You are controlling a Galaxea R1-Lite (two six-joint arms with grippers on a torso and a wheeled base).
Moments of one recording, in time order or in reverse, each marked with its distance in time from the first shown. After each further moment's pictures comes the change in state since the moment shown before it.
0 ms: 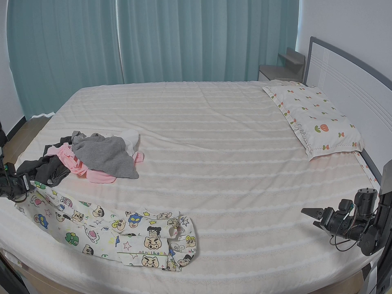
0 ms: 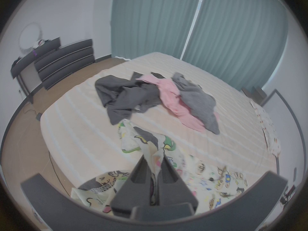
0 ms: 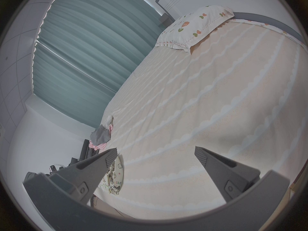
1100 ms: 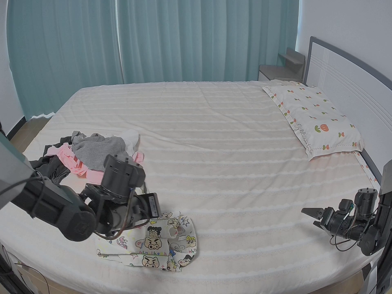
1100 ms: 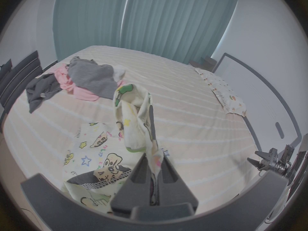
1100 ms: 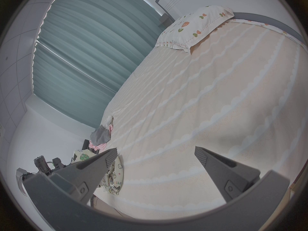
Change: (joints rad) left arm -1.181 0.067 0.071 -0.207 0.536 -0.561; right arm -0.001 0.000 0.000 -0.002 0.000 0.000
